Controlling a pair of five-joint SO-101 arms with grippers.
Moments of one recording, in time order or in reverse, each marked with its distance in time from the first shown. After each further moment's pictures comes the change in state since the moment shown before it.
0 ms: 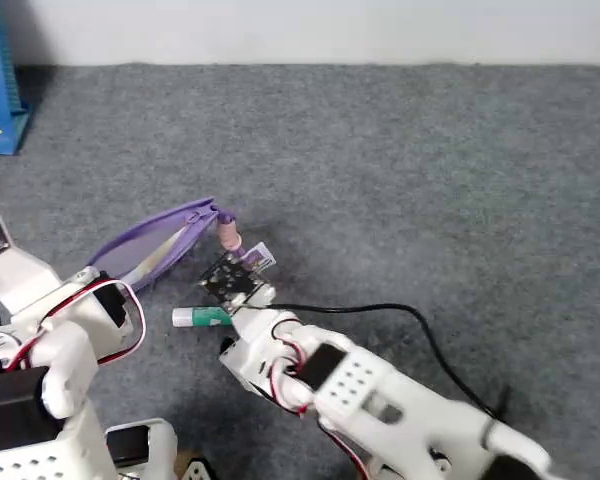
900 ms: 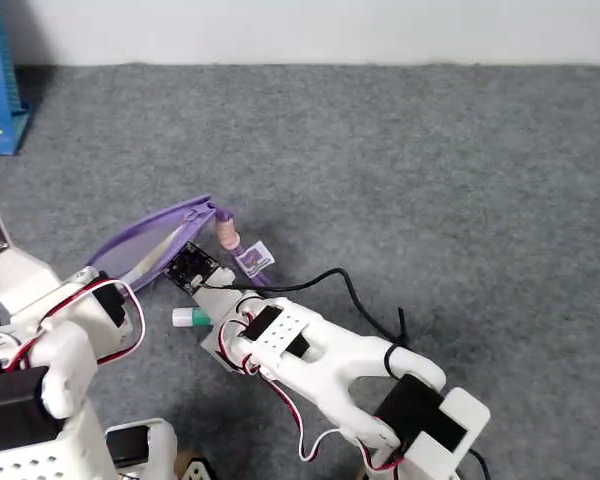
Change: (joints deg) left arm -0.3 0.0 0.0 0.0 0.0; right arm 1.2 32.3 -20.6 -1.1 4.9
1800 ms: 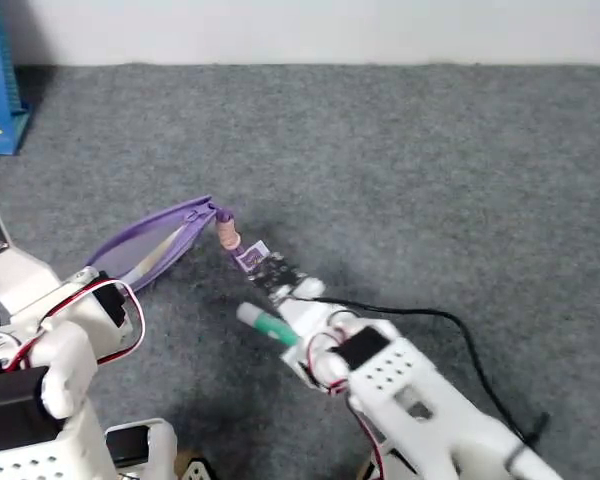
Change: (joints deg) left arm 0.0 0.0 0.0 0.0 0.0; right arm 14.9 -46.0 25.4 24.7 8.4
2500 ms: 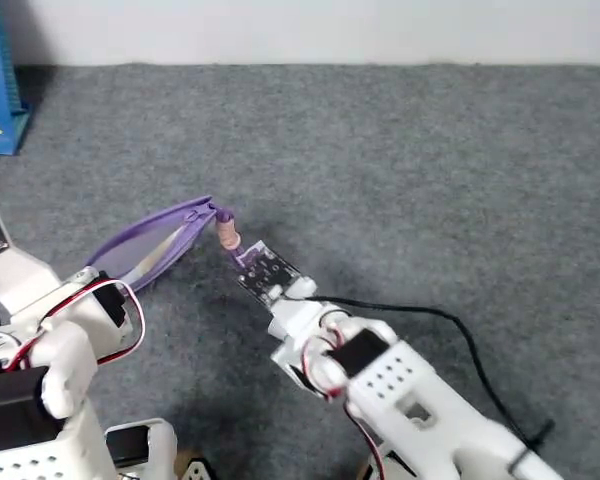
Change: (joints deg) left arm 0.0 0.0 0.0 0.0 0.0; right arm -4.7 4.3 -5.5 -2.0 -1.9
